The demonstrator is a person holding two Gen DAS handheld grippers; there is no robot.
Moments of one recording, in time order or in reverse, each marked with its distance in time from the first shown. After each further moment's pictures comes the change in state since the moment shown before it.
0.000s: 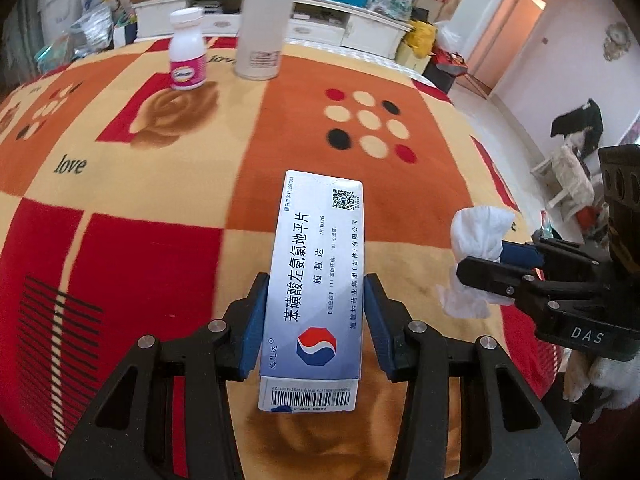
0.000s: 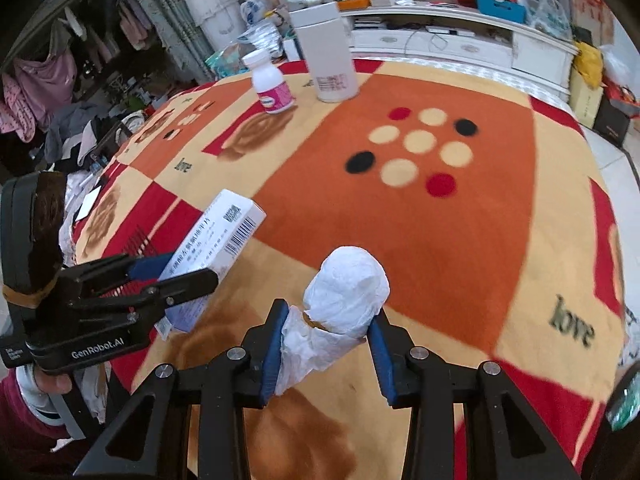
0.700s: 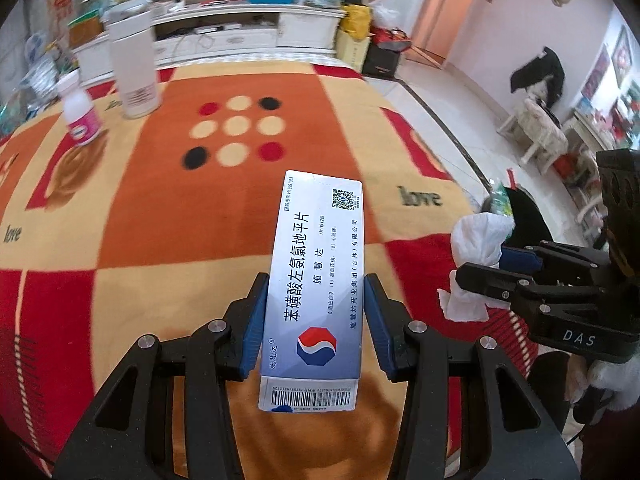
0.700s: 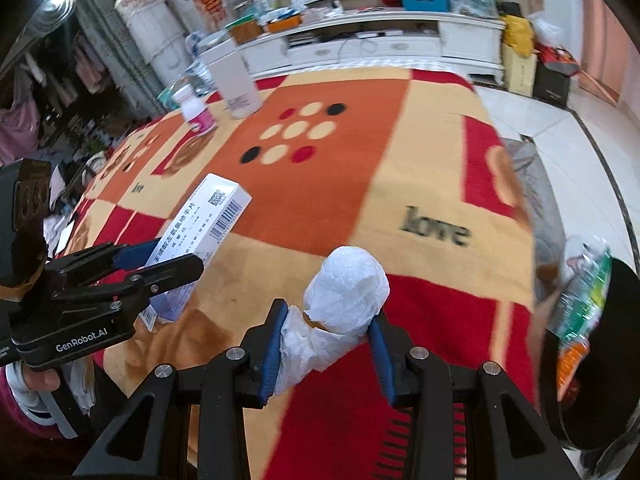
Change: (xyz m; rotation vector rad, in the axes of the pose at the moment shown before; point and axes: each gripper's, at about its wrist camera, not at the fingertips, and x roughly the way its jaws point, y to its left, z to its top) left arm 0.019 -0.121 0.002 0.199 0.006 -0.067; right arm -0.071 -0.083 -0.065 0.168 -0.073 -0.106
